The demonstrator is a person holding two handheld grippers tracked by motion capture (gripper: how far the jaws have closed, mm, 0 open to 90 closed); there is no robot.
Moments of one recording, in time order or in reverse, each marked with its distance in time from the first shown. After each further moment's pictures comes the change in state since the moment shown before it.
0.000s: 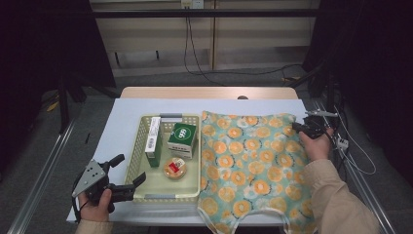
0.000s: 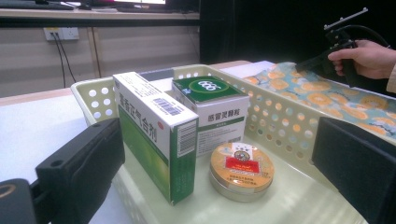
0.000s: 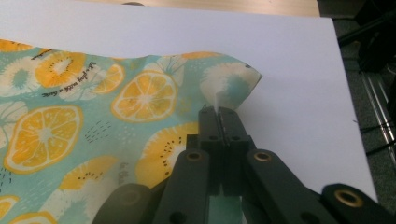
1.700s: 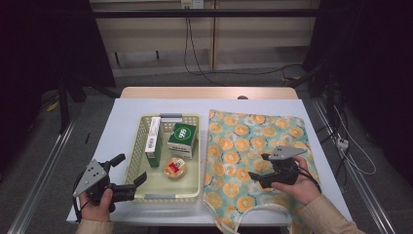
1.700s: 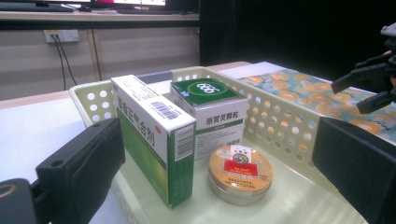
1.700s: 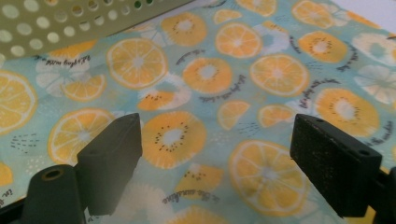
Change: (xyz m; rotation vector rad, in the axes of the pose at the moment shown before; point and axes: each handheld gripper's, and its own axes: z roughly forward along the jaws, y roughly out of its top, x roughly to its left) left arm -0.002 0.002 0.001 -0.004 -0.001 0.004; right arm 0.150 -0.056 -0.091 0.028 0.492 -0.446
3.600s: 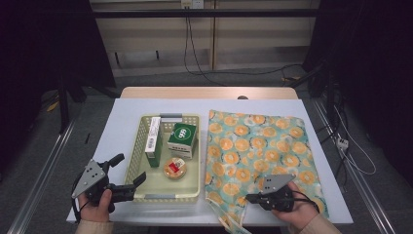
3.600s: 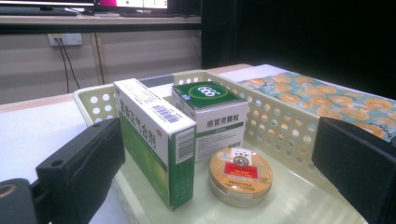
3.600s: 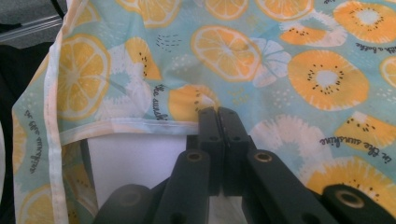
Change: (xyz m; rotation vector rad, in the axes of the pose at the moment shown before) left arm -0.002 0.002 -0.003 -0.010 0.012 0.003; right arm 0.053 -0.030 -0.006 0.122 0.242 -0.189
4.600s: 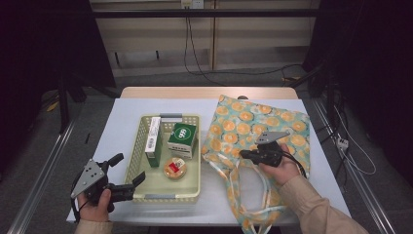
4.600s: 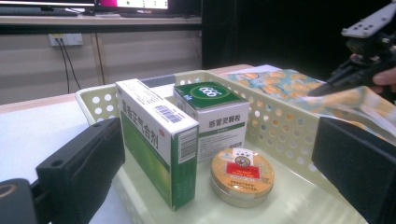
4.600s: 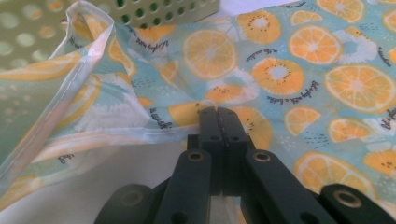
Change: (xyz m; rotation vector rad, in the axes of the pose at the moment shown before) left arm 0.002 0.000 0.000 0.000 -0.003 0.002; right arm -0.093 0.054 0.019 -0.126 -0.183 0.200
